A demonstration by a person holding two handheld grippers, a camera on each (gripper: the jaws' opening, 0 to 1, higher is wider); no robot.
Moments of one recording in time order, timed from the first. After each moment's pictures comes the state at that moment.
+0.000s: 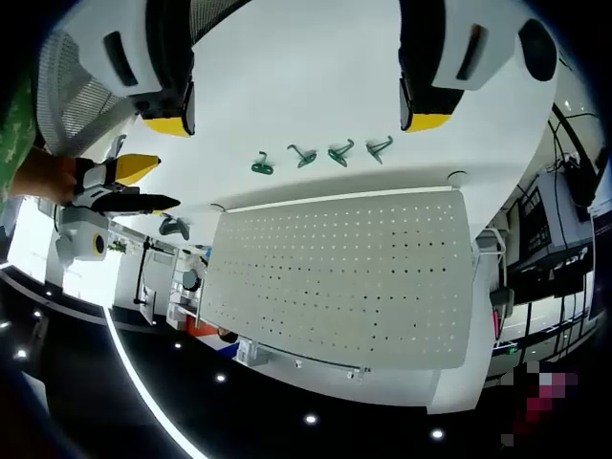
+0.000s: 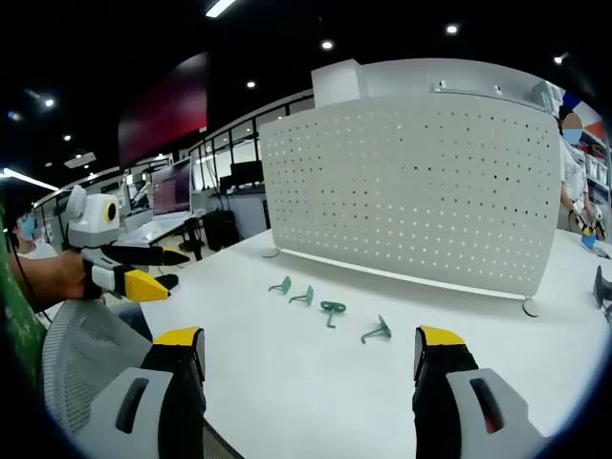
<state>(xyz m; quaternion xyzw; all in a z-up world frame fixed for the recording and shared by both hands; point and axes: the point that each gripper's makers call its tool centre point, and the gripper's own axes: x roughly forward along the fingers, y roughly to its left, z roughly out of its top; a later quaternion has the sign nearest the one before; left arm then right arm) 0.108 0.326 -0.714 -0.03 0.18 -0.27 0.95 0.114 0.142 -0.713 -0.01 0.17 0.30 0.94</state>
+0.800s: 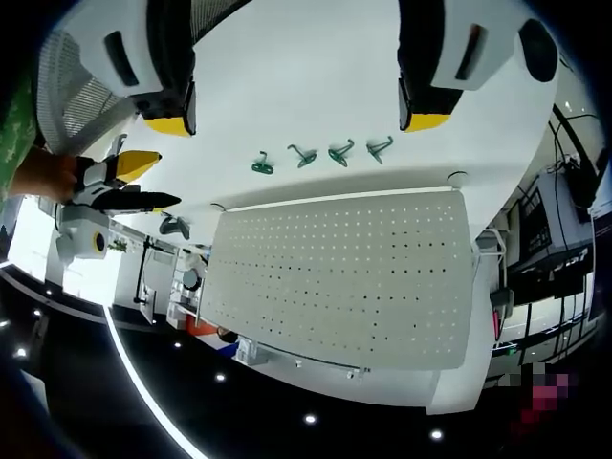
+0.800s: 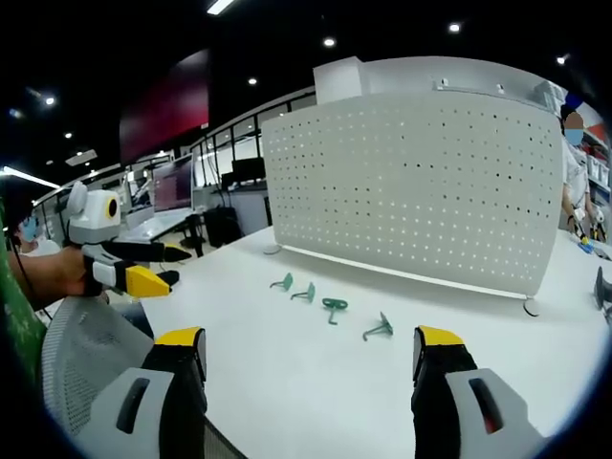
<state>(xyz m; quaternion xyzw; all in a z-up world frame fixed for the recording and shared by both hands) 0.109 0.327 -0.714 -0.03 0.18 -0.27 0.95 0.113 0.144 -0.716 -0.02 0.17 0.30 0.94</state>
